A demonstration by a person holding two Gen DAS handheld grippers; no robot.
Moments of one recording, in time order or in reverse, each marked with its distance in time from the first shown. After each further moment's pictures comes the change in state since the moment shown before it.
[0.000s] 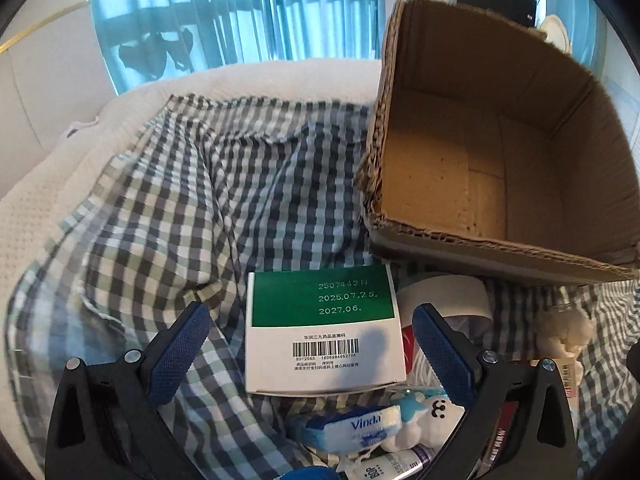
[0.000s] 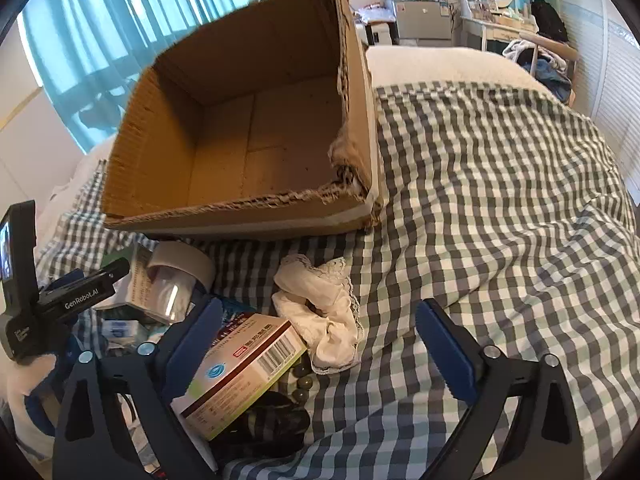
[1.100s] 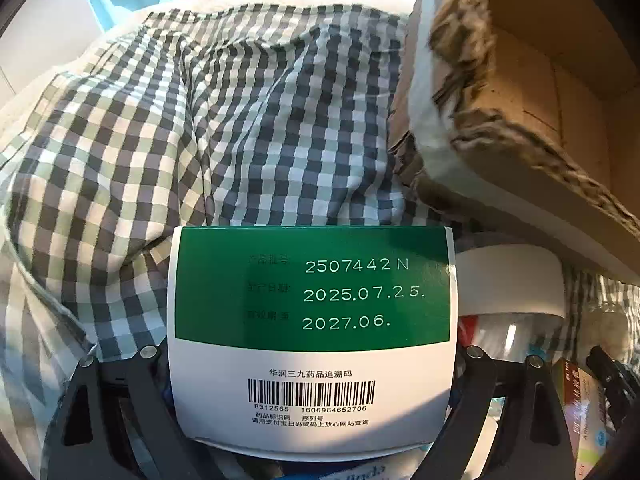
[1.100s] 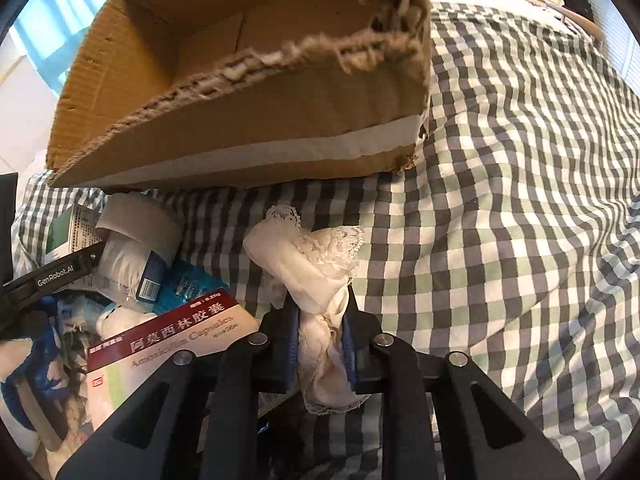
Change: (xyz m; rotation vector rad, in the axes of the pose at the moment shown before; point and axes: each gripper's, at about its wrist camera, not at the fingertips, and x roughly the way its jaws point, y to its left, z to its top) left arm 0.087 0.001 -0.001 -0.046 0.232 0.002; right arm 0.043 -0.003 0.001 -0.033 0.161 0.021
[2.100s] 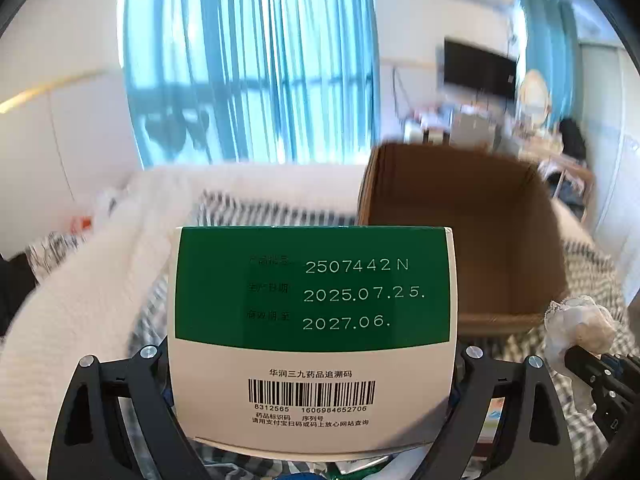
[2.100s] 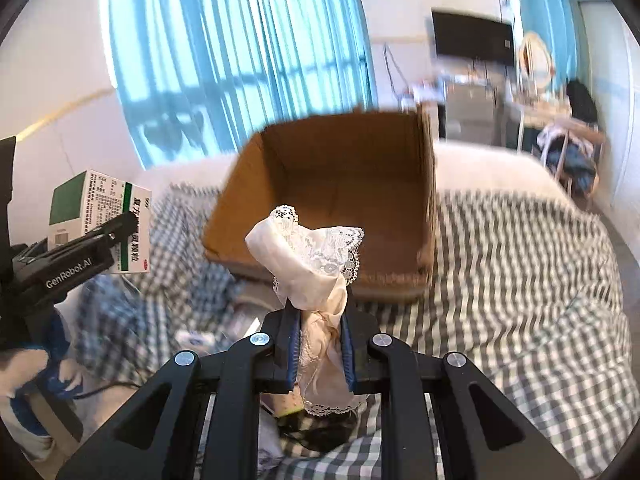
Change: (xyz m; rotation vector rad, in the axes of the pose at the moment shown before) left arm -0.215 0.010 -0.043 0.025 -0.575 -0.025; right arm -0.193 0.078 -0.051 -0.174 -0.489 0.055
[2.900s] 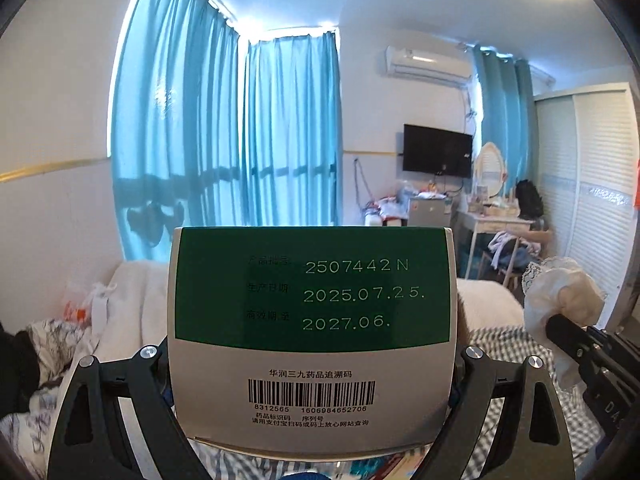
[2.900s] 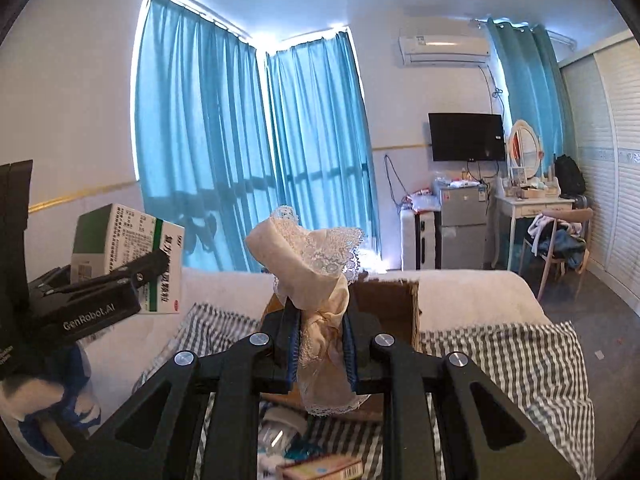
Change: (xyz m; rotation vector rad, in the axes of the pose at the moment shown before) left arm -0.094 0.002 0.105 0.009 -0.280 -0.150; right arm -0.071 0.026 0.108 -0.027 -0.332 0.012
